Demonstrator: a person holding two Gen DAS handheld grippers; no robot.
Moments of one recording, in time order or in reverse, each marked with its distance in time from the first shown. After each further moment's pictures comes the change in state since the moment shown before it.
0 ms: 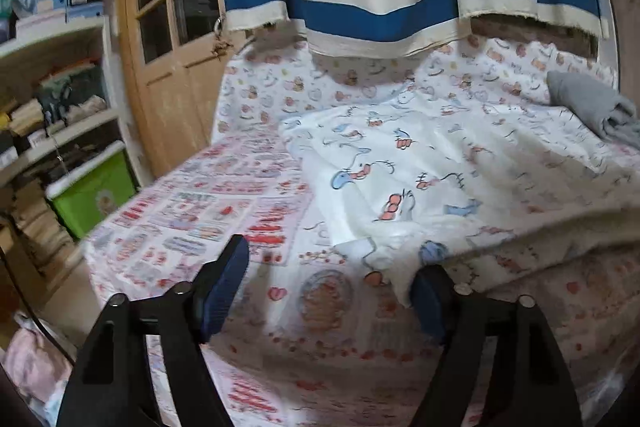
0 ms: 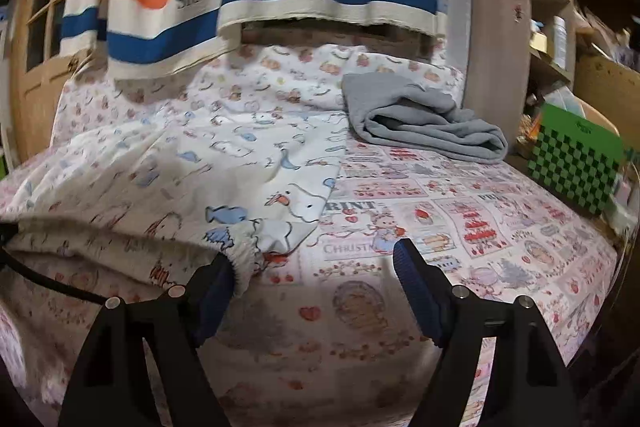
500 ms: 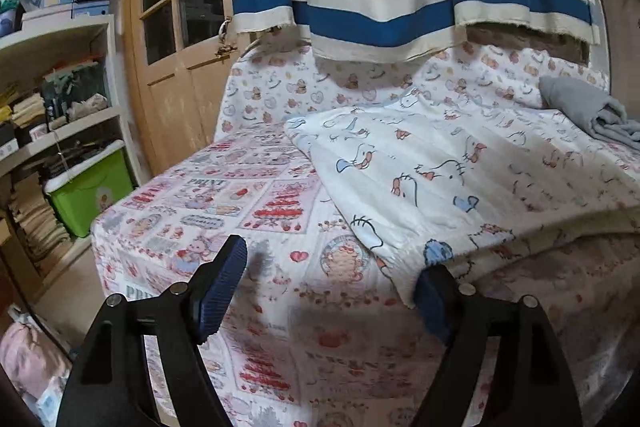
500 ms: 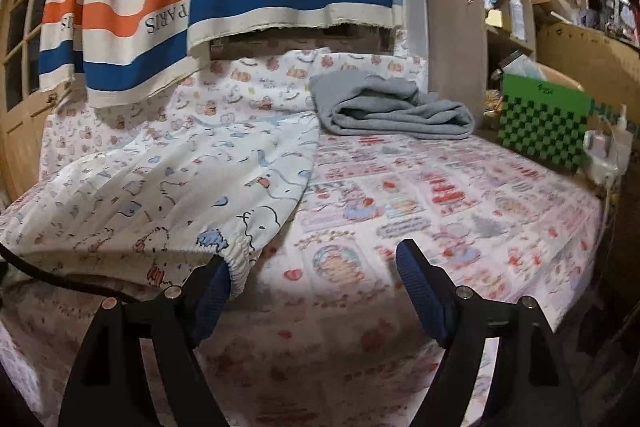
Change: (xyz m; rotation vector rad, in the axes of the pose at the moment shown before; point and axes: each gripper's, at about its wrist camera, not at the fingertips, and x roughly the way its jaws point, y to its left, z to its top) left arm -0.015 0.019 -0.021 -0.035 -0.030 -0.049; right arm -0.011 -0.010 -0.022 0.093 0.023 0.067
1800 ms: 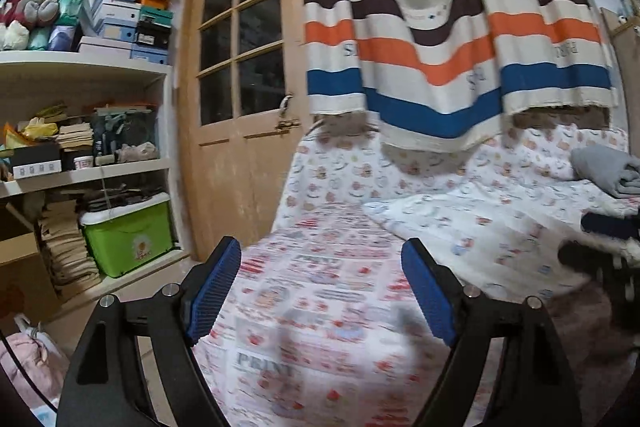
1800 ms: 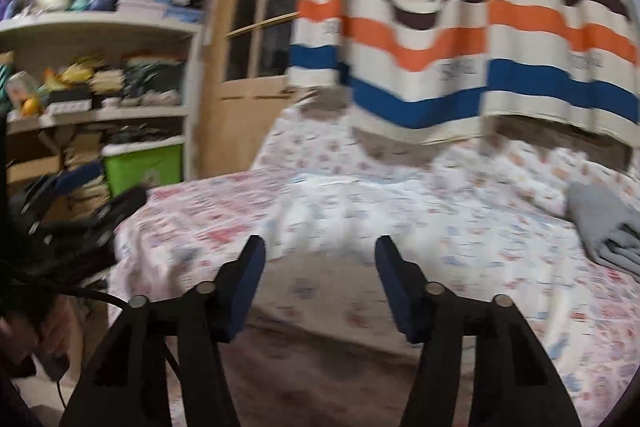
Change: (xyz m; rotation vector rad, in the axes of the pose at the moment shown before) left arm -0.040 0.091 0.006 -0.053 -0.307 0.137; right arm -0.043 0.190 -0.001 -0.440 -0.166 0.735
